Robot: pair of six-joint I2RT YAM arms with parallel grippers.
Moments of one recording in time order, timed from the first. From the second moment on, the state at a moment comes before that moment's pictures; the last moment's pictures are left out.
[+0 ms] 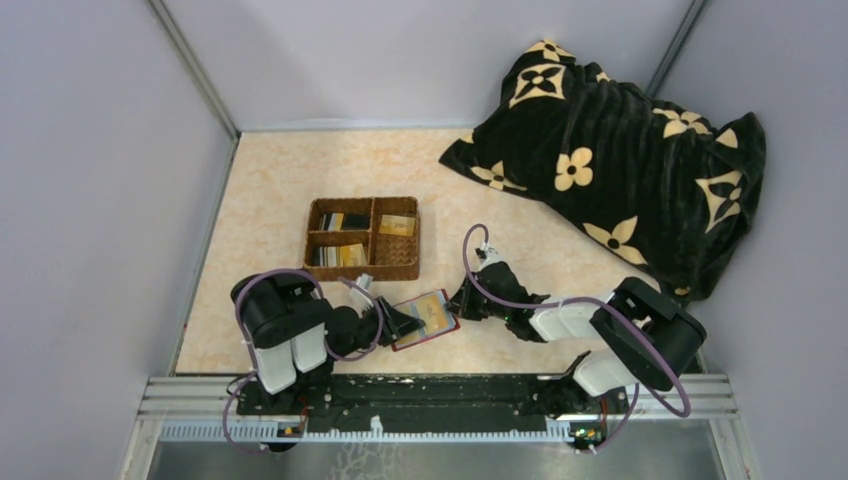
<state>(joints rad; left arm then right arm) -0.97 1.85 0.01 1.56 -0.03 -1.22 0.79 1.42 0.33 0.45 -0.08 0.88</state>
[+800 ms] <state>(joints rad) -0.97 1.87 0.02 1.56 -0.01 -1.21 0.79 1.28 0.33 0.25 0.00 0.81</state>
